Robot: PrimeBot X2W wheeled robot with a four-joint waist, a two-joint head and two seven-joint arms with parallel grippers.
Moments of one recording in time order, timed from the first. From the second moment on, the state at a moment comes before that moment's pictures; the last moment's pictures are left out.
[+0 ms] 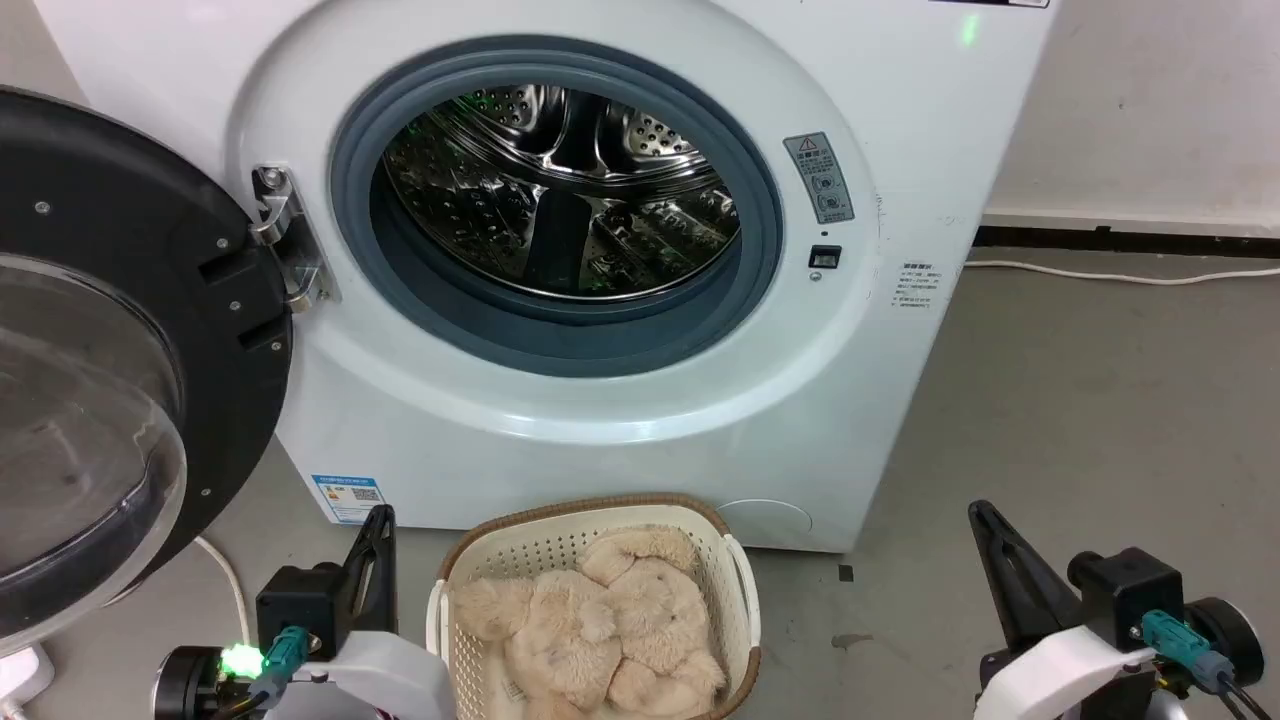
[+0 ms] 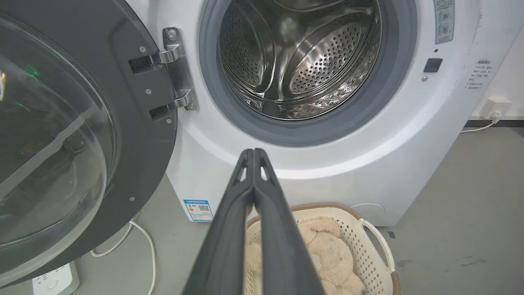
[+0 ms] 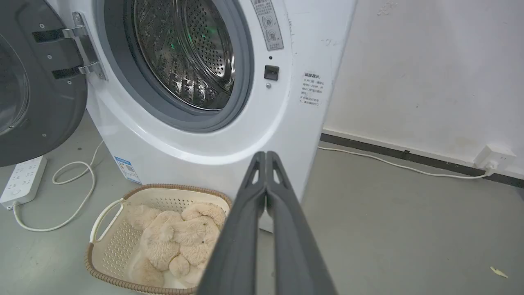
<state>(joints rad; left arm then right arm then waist) 0.02 0.05 0.00 0.00 0.00 0.00 0.00 0.01 -0.05 0.00 0.00 0.01 0.13 0.00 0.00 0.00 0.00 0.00</state>
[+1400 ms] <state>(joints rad) 0.02 0.05 -0.02 0.01 0.00 0.00 -0.02 0.01 -0.05 -0.01 0.00 0.02 0.13 -0.02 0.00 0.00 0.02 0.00</state>
